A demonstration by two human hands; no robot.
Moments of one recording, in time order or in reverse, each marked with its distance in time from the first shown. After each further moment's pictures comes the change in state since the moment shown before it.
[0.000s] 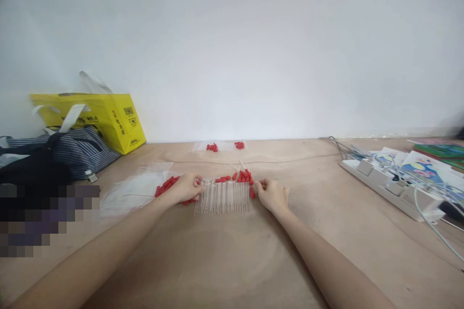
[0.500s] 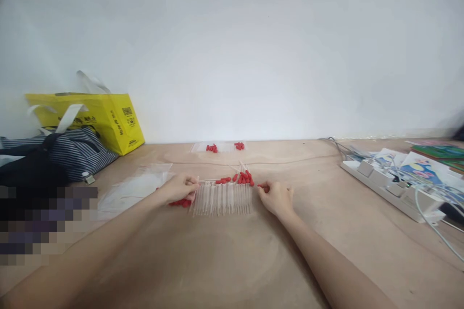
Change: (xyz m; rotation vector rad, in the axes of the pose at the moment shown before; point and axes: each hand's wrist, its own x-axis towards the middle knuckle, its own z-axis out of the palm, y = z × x) left_hand 0.000 -0.014 -0.010 -0.175 -0.068 -0.088; right_hand -0.002 0.008 -0.004 -0.053 0.056 -0.096
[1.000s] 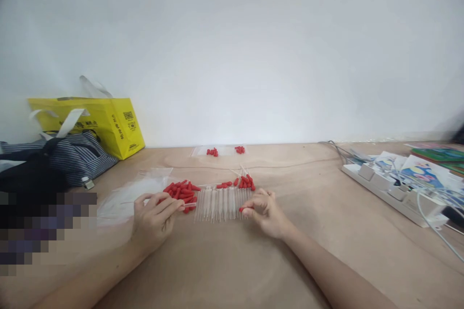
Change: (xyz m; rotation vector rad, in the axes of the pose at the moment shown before) left_hand -0.063 -0.031 0.018 0.458 0.922 0.974; right_hand -0.030 -0.023 -0.004 0.269 -0.180 -0.642
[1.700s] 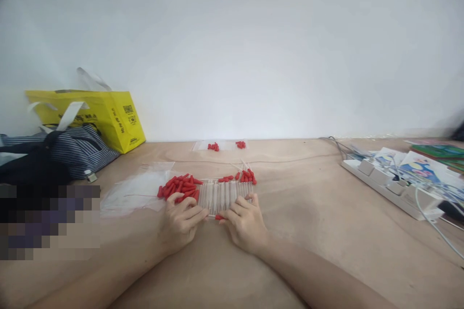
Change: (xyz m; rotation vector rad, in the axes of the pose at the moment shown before) left_hand -0.008 0.020 0.017 -0.082 -0.111 0.180; right_hand -0.005 -0.030 0.045 -0.311 0.249 -0.318
